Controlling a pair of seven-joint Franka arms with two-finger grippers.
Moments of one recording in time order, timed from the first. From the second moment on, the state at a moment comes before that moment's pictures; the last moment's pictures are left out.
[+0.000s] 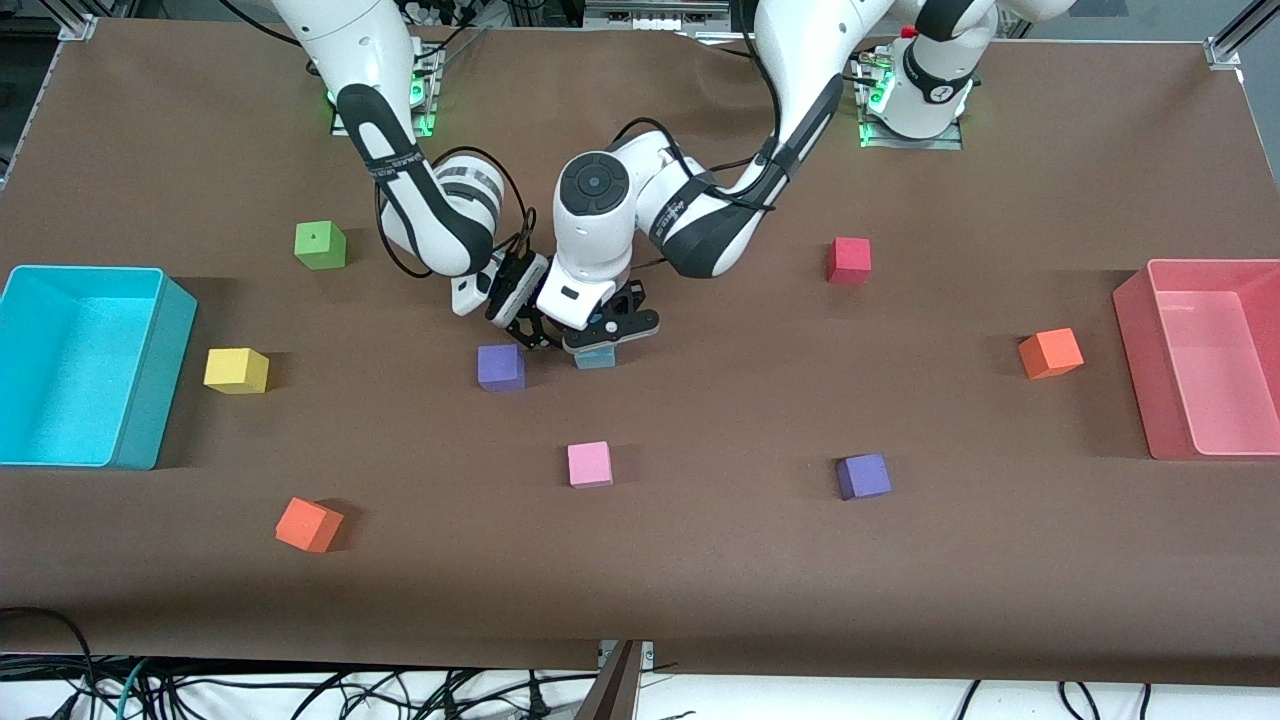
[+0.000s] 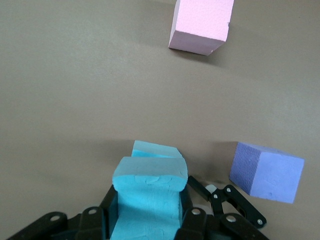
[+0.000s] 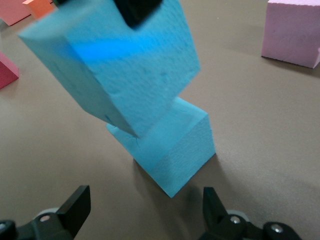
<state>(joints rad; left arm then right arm) -0.81 0.85 -0.04 -1.15 -0.01 2.09 -1.15 0.52 0.53 0.13 -2.14 2.13 2.69 -2.25</state>
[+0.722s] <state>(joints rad) -0.83 0.88 -0.04 -1.14 -0.01 2.10 -1.17 0.52 0.53 0.13 -2.14 2.13 2.69 -2.25</state>
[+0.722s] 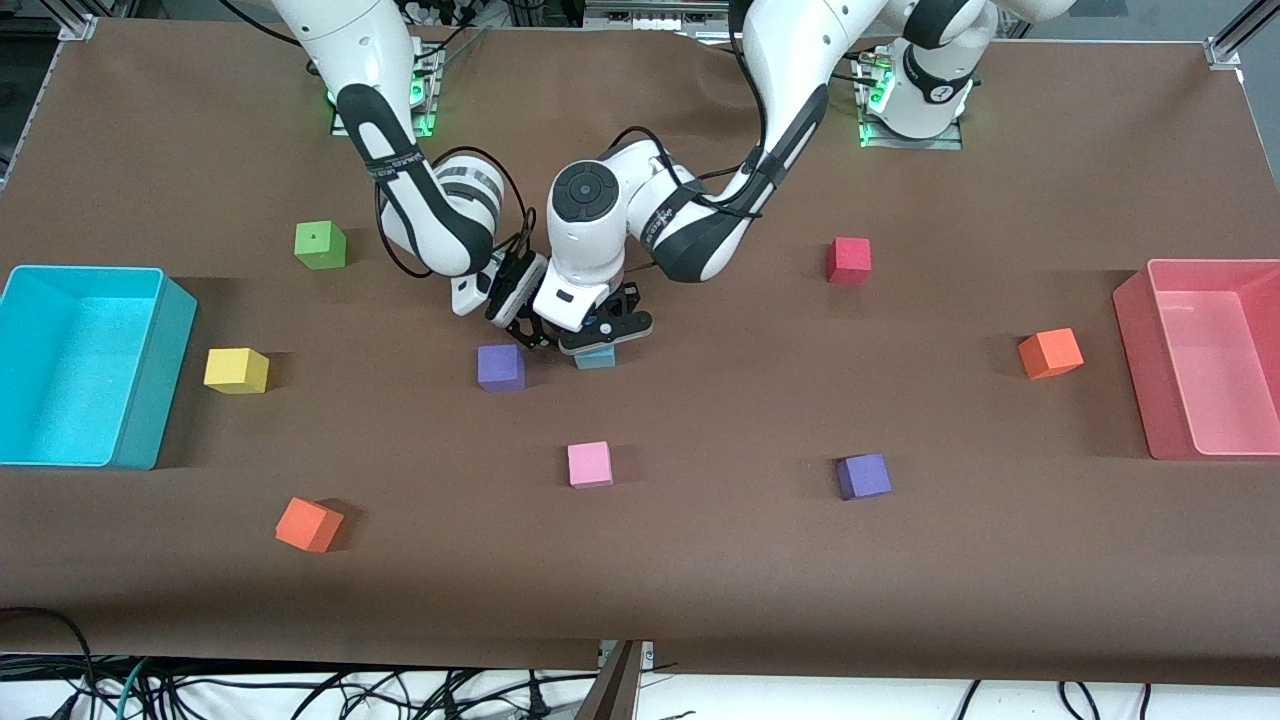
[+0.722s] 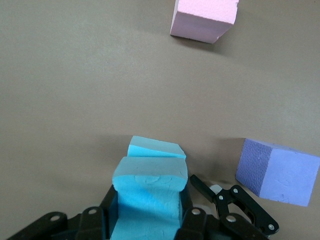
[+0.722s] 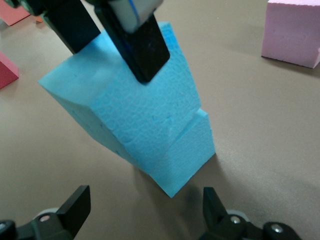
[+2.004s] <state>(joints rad) -0.74 0.70 0.05 -1.08 -0.02 1.66 -0.94 0.51 0.50 0.13 -2.19 2.13 2.69 -2.25</state>
